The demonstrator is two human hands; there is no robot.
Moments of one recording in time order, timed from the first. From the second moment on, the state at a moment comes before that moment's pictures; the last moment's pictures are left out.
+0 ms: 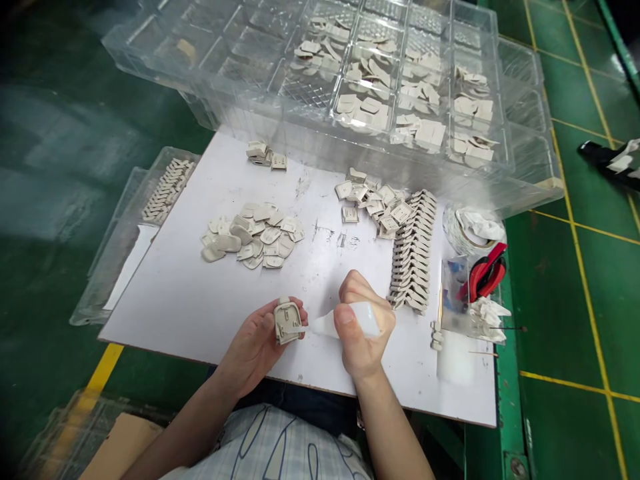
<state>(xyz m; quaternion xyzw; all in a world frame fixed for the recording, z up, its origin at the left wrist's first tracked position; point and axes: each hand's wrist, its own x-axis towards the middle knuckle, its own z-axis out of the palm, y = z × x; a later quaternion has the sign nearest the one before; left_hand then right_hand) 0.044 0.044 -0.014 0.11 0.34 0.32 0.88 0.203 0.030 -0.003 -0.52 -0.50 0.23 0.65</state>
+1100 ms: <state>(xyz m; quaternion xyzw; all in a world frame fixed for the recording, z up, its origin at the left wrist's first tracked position) 0.041 0.043 -0.017 0.10 0.27 0.35 0.89 0.228 0.051 -0.033 -0.77 -0.41 0.16 0.46</state>
